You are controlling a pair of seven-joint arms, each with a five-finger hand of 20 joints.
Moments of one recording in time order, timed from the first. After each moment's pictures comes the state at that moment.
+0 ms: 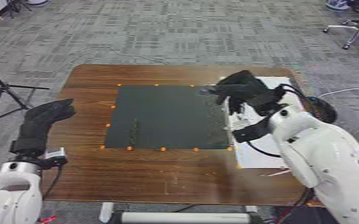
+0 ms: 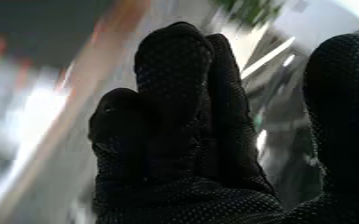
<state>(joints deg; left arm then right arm) 116.0 -62.0 -104.4 -106.8 69.3 4.0 11.1 -88.9 -48.3 73.9 -124.5 -81.4 3.4 27.5</state>
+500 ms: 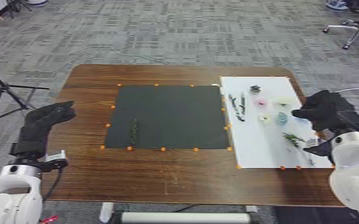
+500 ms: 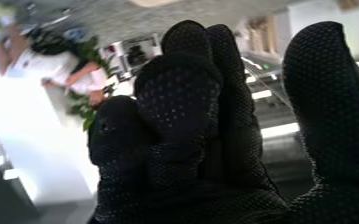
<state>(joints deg) 116.9 -63.1 -104.8 -107.6 71.4 3.9 11.2 -112.3 -41.3 93.4 -117.8 -123.6 6.3 29.2</state>
